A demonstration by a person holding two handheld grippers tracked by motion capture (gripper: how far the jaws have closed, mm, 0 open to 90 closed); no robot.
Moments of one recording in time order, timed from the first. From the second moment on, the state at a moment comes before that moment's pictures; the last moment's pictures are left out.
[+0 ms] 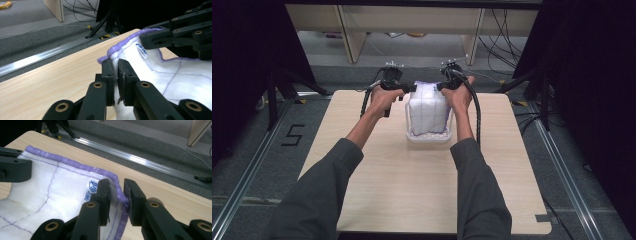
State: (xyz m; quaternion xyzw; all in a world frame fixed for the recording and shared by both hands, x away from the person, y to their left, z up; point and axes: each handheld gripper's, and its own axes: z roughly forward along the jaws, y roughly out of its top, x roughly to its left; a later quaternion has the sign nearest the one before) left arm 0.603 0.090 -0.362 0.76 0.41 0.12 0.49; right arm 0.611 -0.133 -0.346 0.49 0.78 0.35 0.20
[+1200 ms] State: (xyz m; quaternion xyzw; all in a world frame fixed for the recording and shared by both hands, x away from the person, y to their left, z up) left arm 0.549 0.135 -0.337 0.77 0.40 0.11 0.48; right arm 0.550 -0.176 -0.314 0.49 0.75 0.41 0.18
